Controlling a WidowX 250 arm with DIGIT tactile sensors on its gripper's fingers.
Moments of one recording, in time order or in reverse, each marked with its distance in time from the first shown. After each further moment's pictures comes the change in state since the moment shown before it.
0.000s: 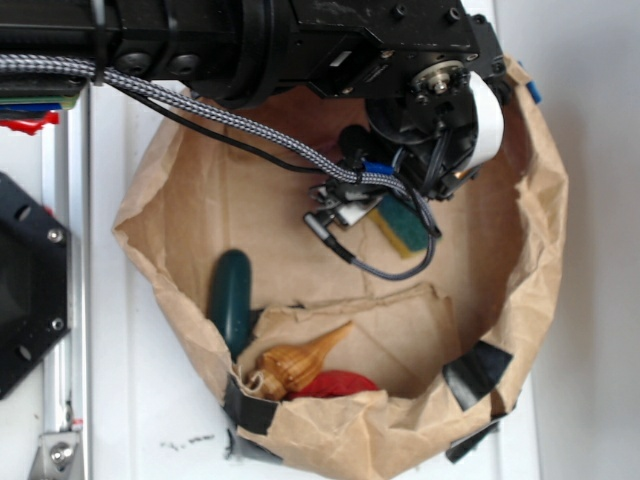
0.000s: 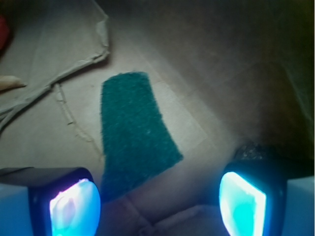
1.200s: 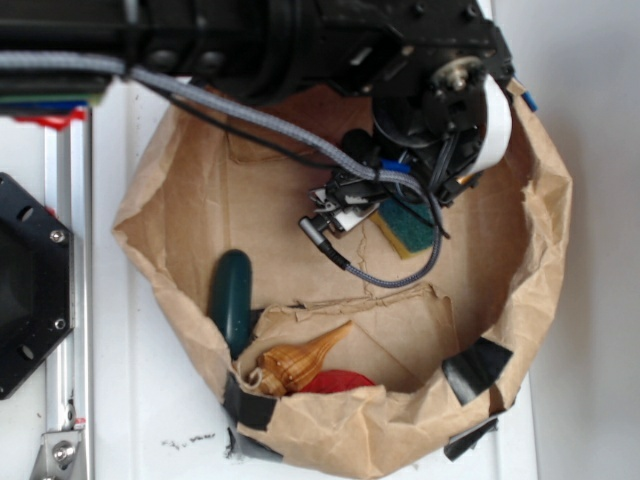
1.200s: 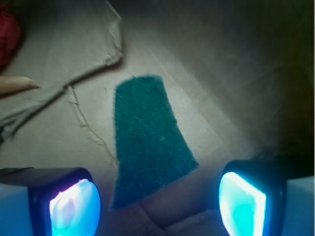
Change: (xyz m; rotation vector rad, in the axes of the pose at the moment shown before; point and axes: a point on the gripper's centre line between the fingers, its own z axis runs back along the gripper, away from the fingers) arm 0.004 -0.008 0.010 -0.062 -0.019 -0.052
